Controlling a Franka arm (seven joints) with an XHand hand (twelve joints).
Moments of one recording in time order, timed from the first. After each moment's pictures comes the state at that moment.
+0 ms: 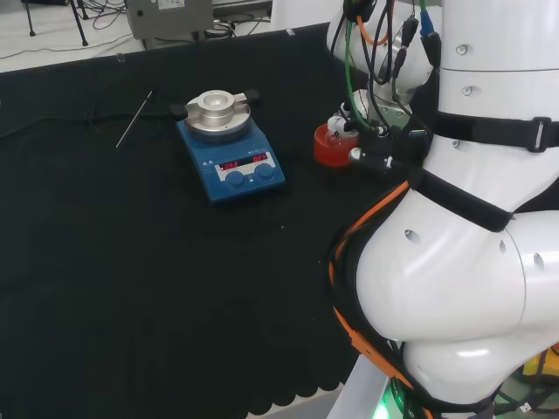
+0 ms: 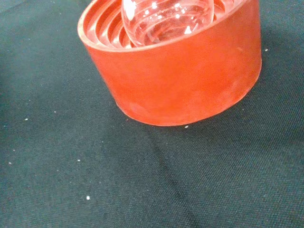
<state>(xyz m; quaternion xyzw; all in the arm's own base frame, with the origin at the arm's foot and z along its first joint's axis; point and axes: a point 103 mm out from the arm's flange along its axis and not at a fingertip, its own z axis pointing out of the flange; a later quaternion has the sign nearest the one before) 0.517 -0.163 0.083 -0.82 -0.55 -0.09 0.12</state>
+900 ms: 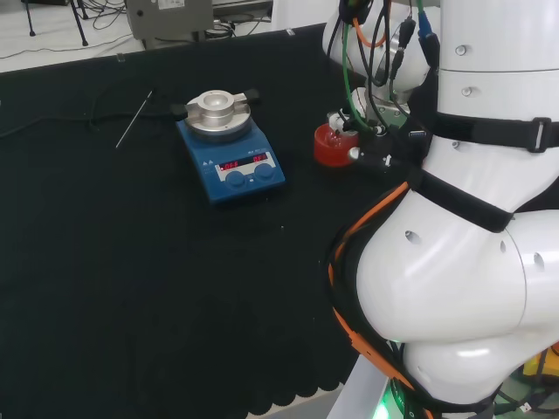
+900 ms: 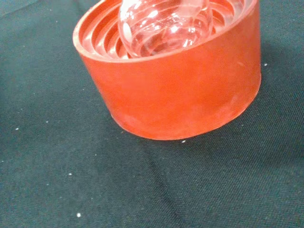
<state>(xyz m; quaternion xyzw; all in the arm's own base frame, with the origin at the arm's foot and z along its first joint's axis) 0.522 -0.164 0.083 -0.82 -0.55 -0.09 0.10</state>
